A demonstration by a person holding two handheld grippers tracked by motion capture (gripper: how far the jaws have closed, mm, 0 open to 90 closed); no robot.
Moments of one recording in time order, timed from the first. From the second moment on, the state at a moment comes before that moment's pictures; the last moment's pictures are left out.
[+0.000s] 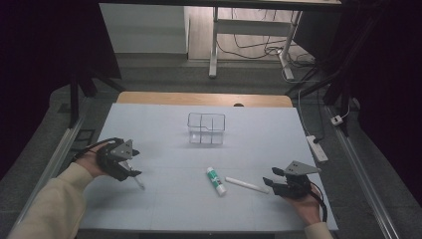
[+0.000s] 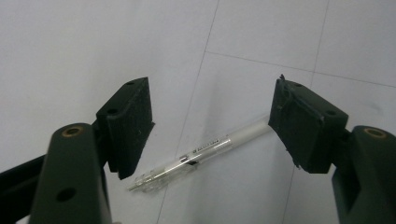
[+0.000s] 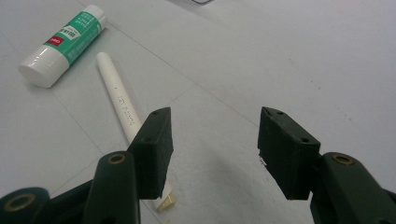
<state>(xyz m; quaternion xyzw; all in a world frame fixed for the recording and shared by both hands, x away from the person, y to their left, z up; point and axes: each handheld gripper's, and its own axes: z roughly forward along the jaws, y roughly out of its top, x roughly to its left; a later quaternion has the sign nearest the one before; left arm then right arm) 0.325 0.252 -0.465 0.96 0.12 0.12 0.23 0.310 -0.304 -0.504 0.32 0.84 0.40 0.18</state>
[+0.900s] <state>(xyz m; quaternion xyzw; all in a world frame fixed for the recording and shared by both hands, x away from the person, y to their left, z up) 0.332 0.246 -0.488 0.99 0.02 0.10 0.14 0.309 -0.304 -0.507 0.32 0.84 0.40 0.18</state>
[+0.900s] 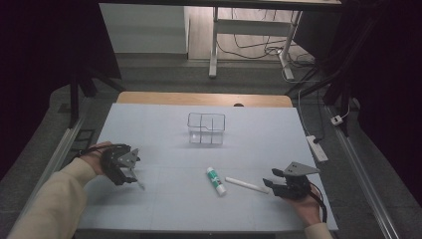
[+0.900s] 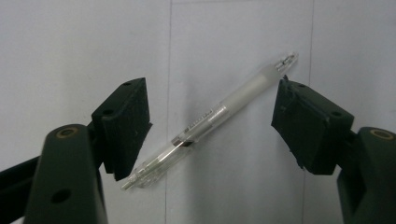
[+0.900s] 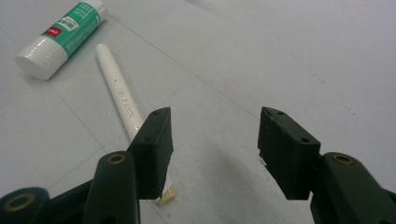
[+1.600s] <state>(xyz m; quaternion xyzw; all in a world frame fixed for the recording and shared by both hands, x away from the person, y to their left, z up) 0.334 0.238 -0.500 0.99 -0.02 0.07 0.11 0.309 -0.303 -0.509 0.32 0.84 0.39 0.18</state>
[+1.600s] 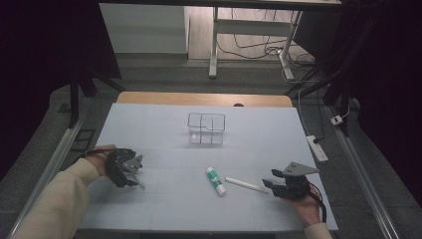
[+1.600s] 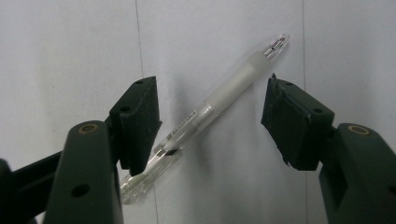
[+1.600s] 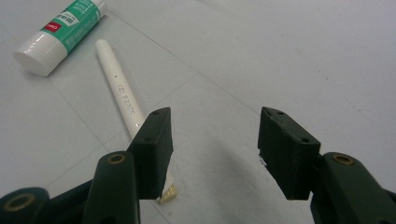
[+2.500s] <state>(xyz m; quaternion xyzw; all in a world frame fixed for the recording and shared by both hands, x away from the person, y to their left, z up) 0.344 0.227 -0.508 0.99 -0.08 0.02 0.09 0.311 -0.303 -0.511 0.32 0.85 0.39 0.17</state>
